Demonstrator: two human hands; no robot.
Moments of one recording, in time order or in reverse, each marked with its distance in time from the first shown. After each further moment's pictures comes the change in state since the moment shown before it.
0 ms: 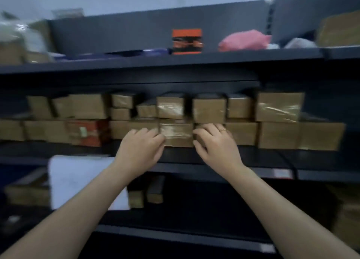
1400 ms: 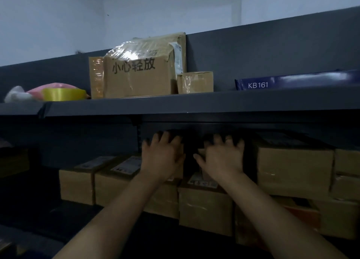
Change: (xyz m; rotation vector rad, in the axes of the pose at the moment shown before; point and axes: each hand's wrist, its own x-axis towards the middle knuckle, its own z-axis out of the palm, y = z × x) left_hand -0.071 -0.582 0.196 0.056 -0.209 -0.436; right_hand 0.372 -0.372 0.425 -0.351 -0.416 0.203
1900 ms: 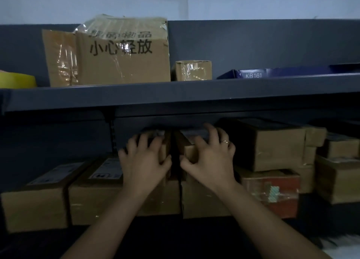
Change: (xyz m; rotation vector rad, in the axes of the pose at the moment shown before) left_hand -0.010 -0.054 0.050 -0.356 0.278 0.081; right_hand -0.033 -0.061 0.007 0.180 0.394 0.200
